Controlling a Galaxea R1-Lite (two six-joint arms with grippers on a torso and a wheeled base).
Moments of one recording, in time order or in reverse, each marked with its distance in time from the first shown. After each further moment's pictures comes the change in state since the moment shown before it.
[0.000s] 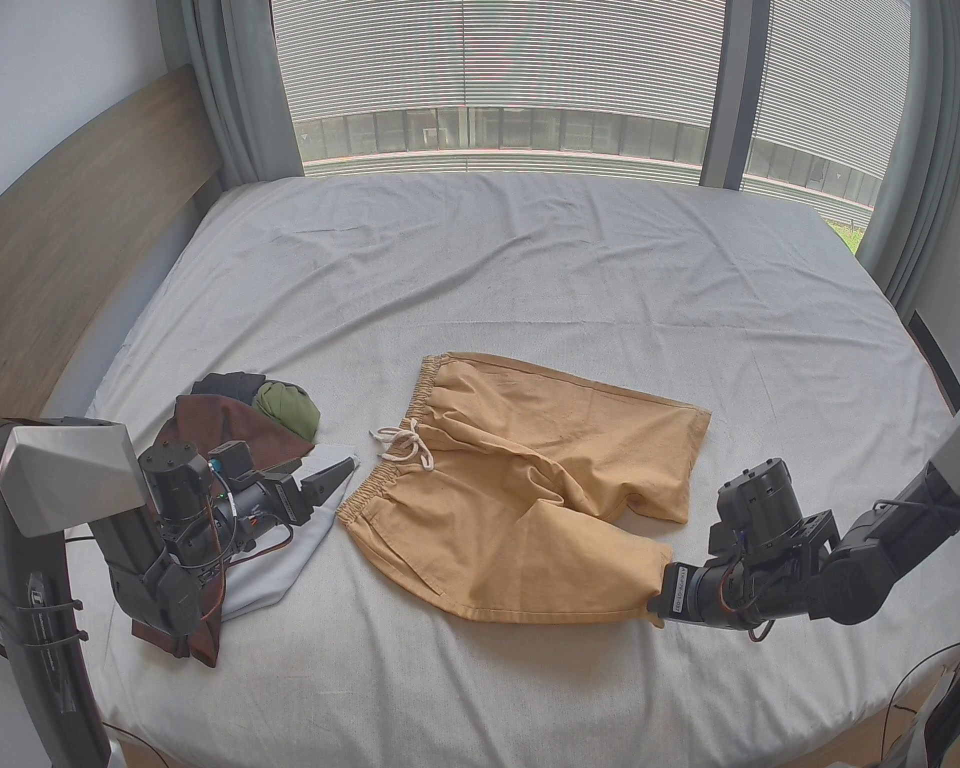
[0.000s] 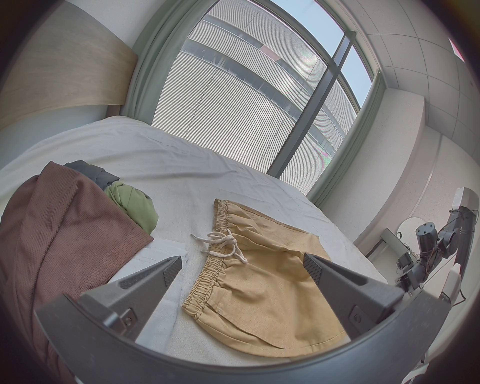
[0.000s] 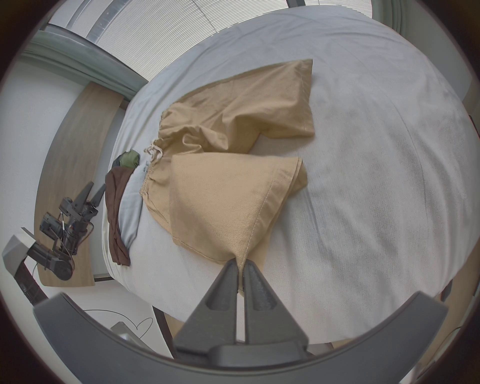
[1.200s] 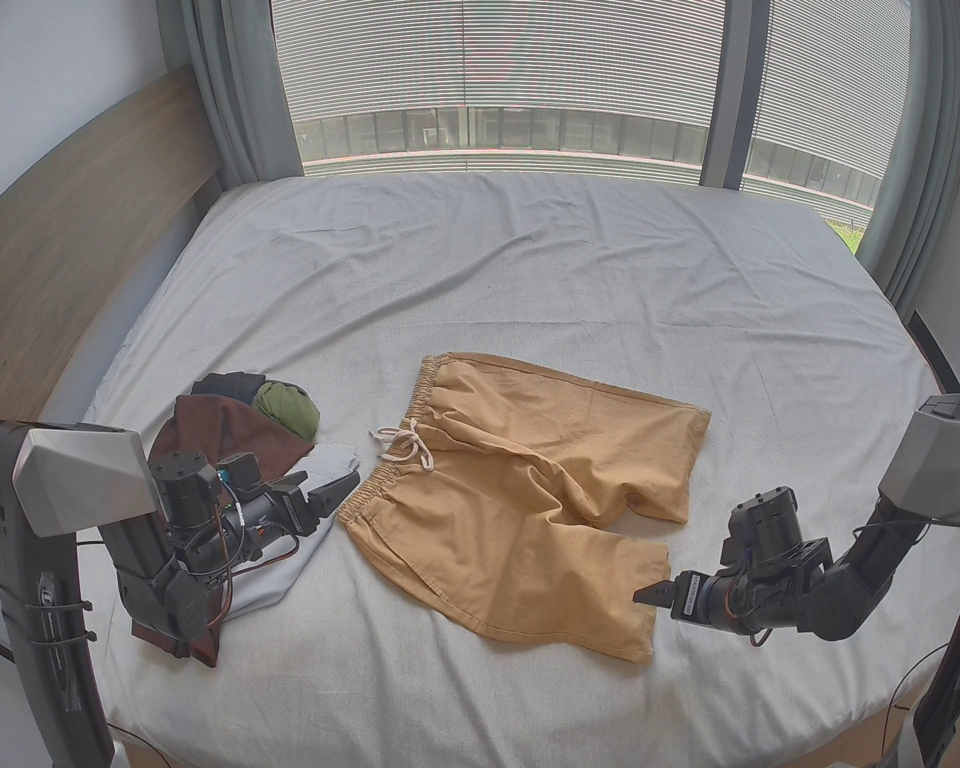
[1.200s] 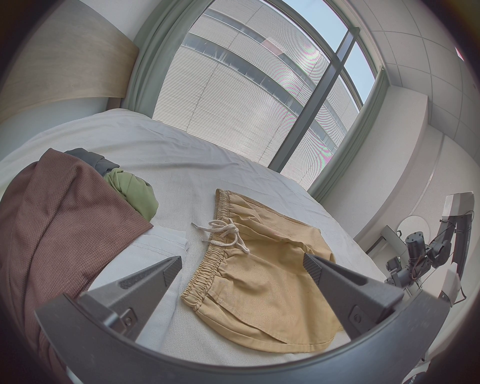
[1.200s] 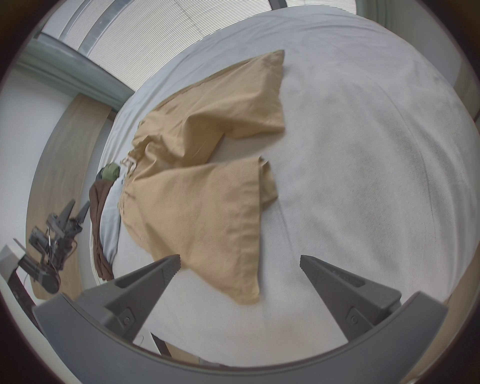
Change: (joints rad) left arm -0.007 0.041 -0.001 -0.001 0.000 0.005; right arm -0.112 0.159 0.126 -0.310 0.005 -0.031
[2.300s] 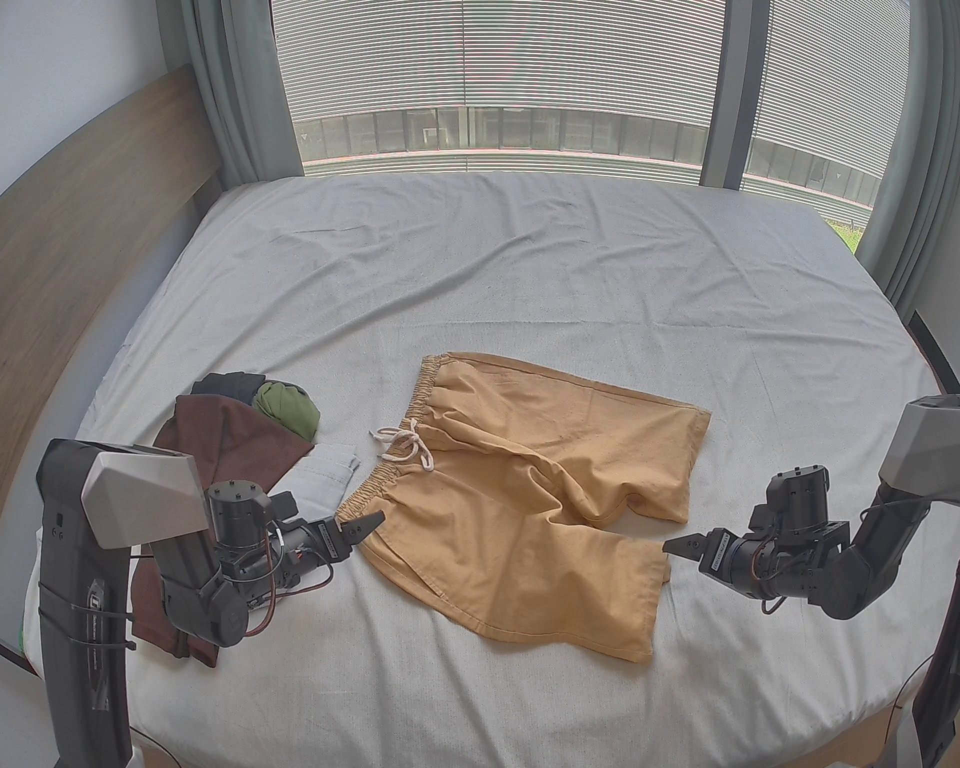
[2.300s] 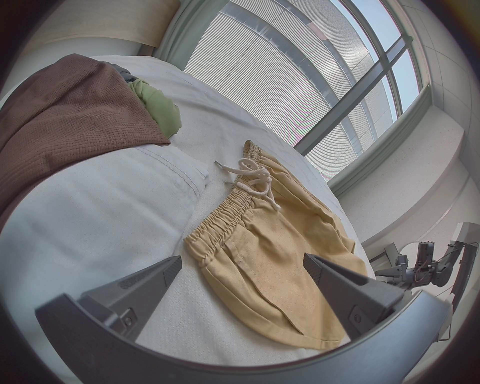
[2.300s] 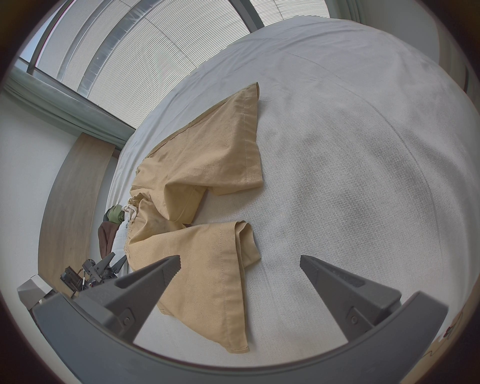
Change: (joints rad) left arm -0.050 0.184 -0.130 0.145 0.073 -0.160; right arm -0.182 0.076 -0.011 -0.221 0.090 0.001
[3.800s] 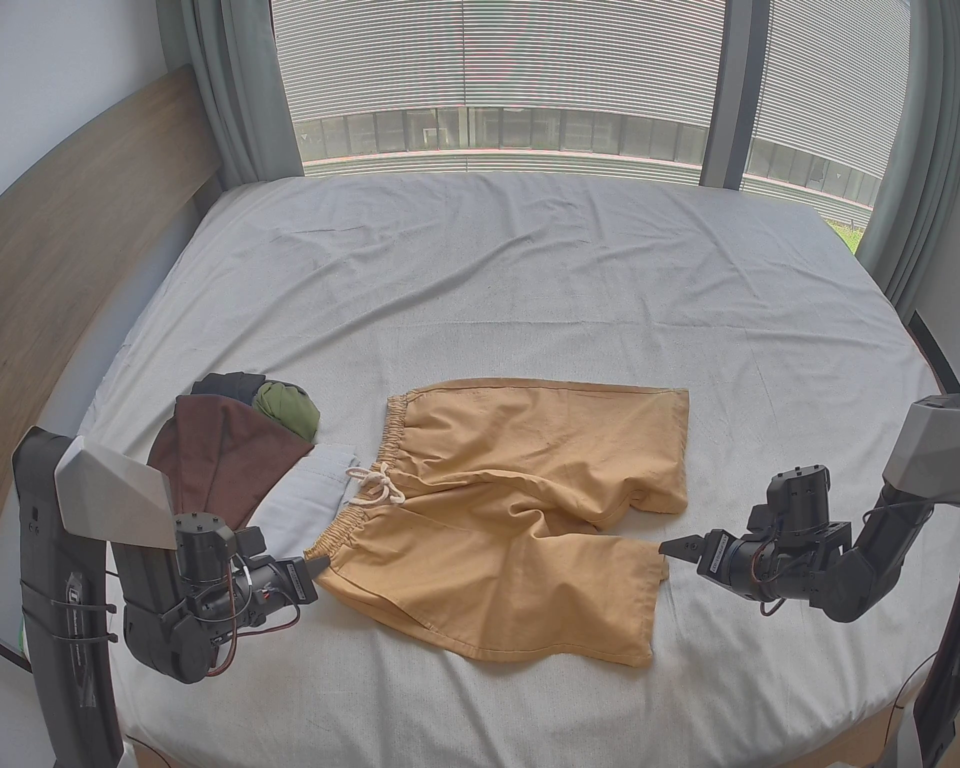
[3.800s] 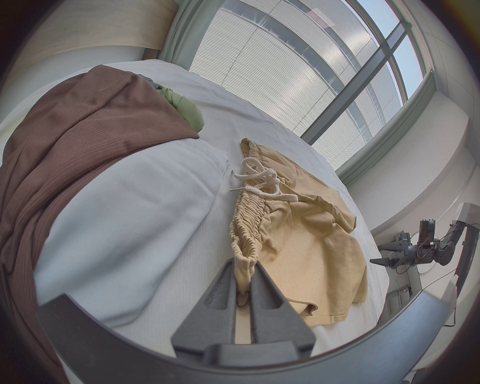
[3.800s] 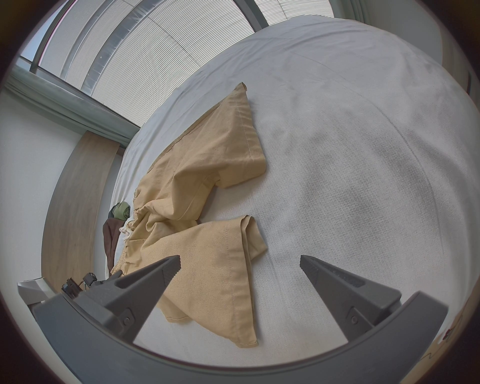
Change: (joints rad) left arm 0.051 -0.066 0.304 -0.140 0.005 0.094; right arm 0.018 -0.024 0.015 0.000 0.012 0.003
